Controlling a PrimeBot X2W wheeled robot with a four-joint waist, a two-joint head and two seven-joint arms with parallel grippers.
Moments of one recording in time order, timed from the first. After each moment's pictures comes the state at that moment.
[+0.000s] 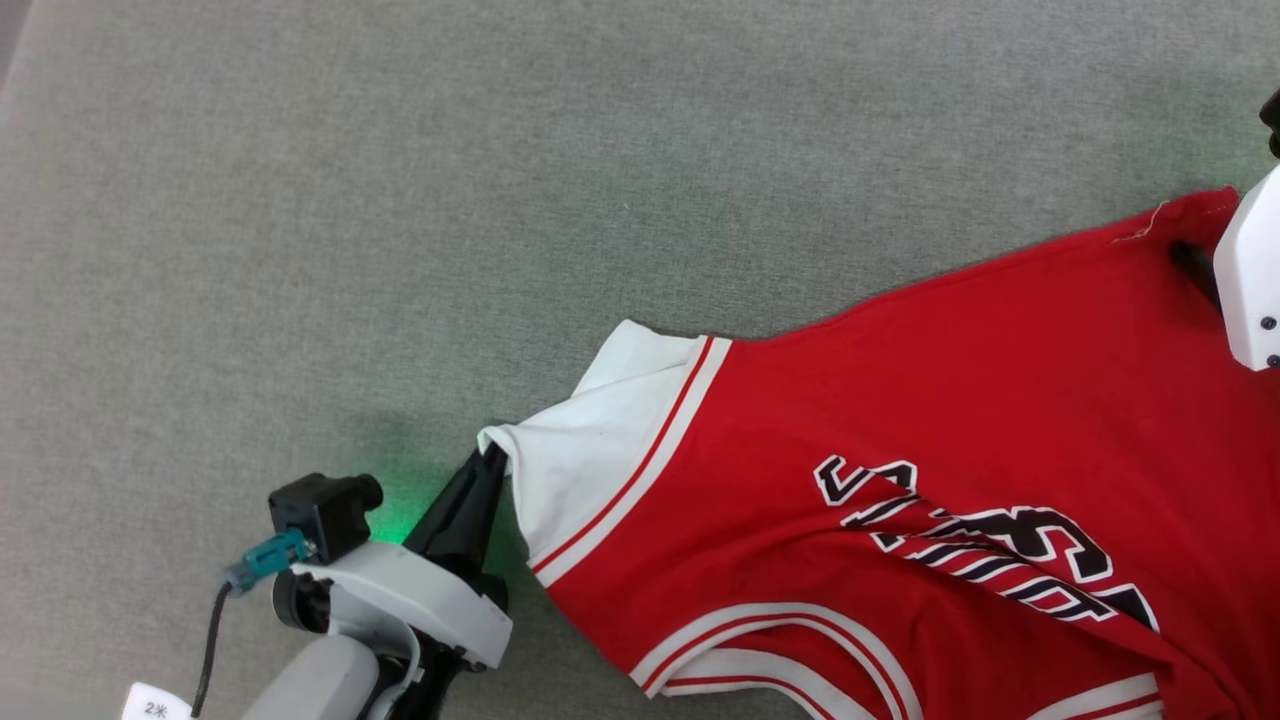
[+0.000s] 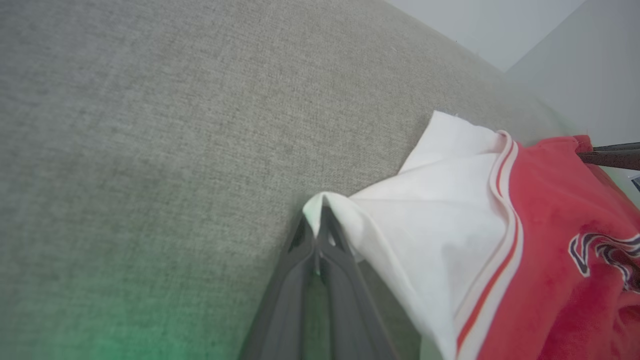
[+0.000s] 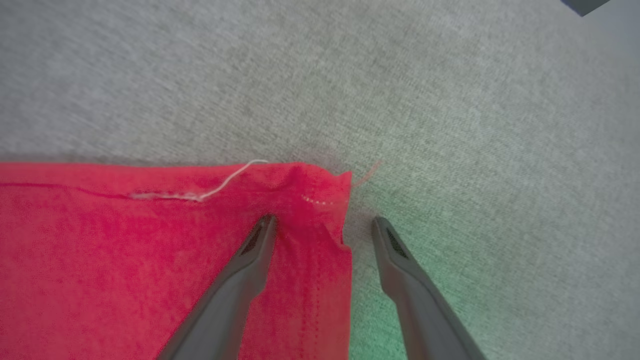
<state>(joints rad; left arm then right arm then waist) -0.32 0.39 -0.54 0.24 -0.88 0.03 -0.22 -0.86 -0.62 0.44 0.44 0.50 0.13 0.78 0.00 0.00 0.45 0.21</state>
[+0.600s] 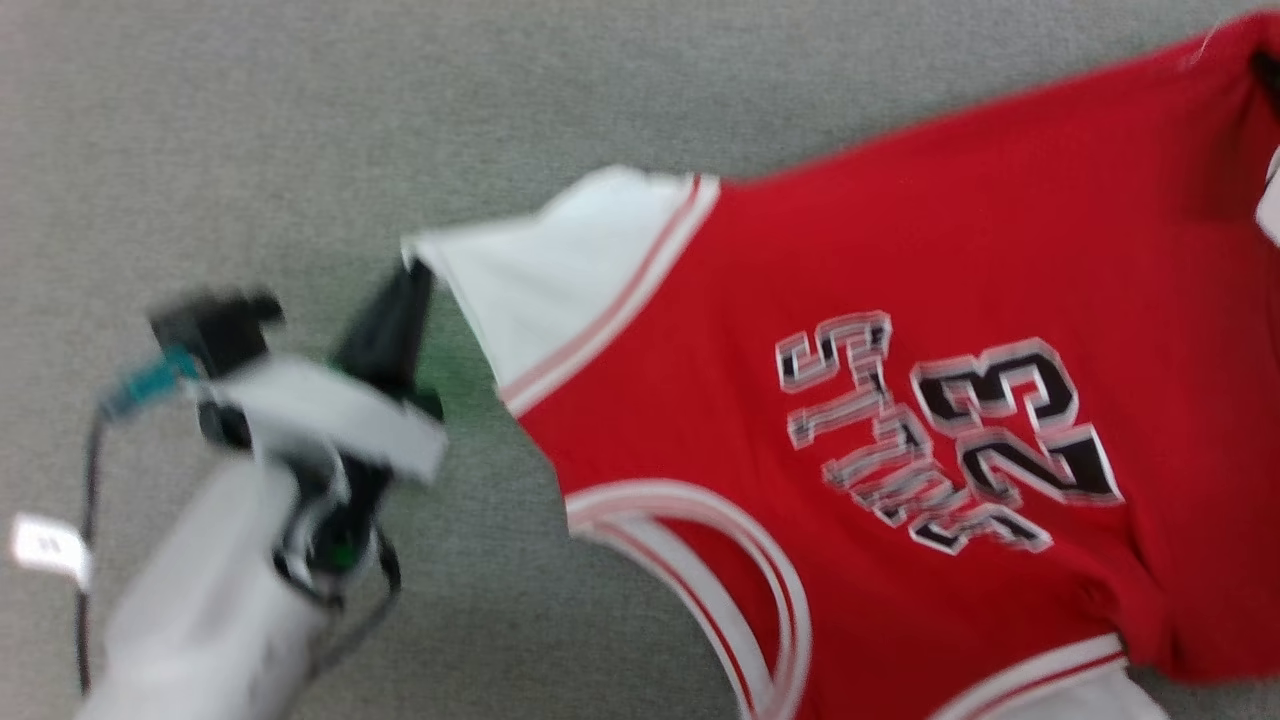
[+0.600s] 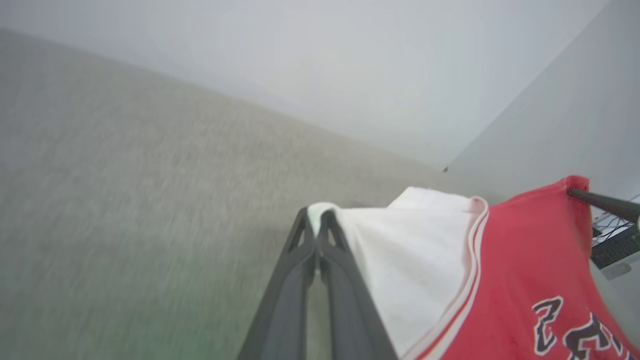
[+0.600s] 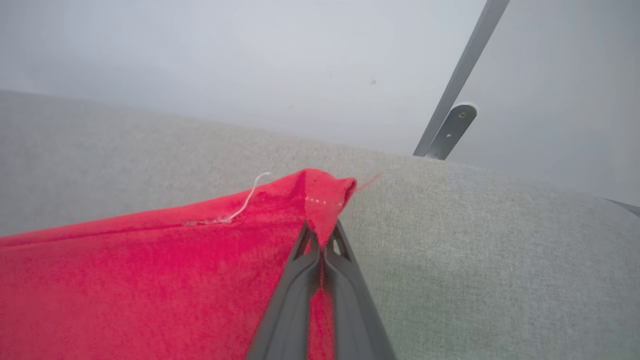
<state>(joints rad) -0.53 0.41 -0.46 0.30 -0.94 -0.05 -0.21 -0.96 -0.52 0.27 0.62 0.54 0.13 0.37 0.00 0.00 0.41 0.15</state>
